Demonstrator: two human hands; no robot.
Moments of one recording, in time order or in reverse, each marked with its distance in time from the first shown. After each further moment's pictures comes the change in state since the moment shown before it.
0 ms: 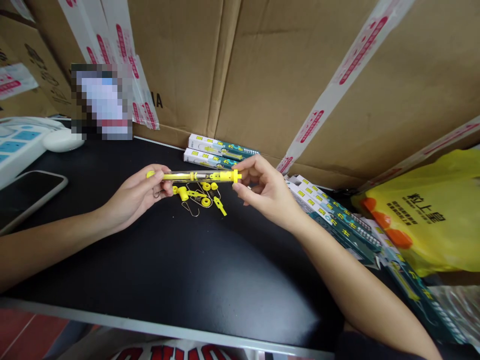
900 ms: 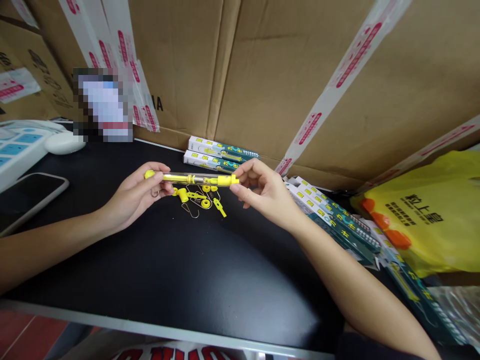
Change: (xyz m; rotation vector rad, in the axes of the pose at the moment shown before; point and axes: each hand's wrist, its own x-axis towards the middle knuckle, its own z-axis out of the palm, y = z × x) left_hand 0.000 0.003 0.000 0.041 -0.002 0.058; right_hand 0.001 0.000 -0.001 0.051 -0.015 0.034
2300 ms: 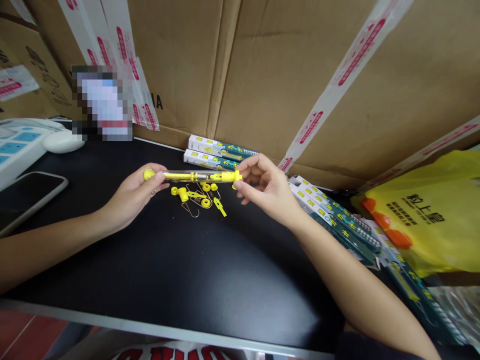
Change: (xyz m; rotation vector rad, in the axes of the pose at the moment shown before) left_hand 0.005 -0.009 -0.006 0.252 0.071 0.126; right_hand 0.003 0.006 -0.001 0.108 0.016 -0.016
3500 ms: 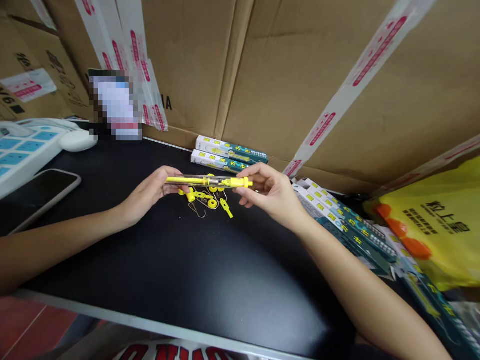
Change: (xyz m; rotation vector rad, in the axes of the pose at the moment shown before) left_hand 0.001 -0.004 0.000 -0.029 -0.194 0.006; right_hand 0.001 0.007 0.004 0.023 -0.027 0.082
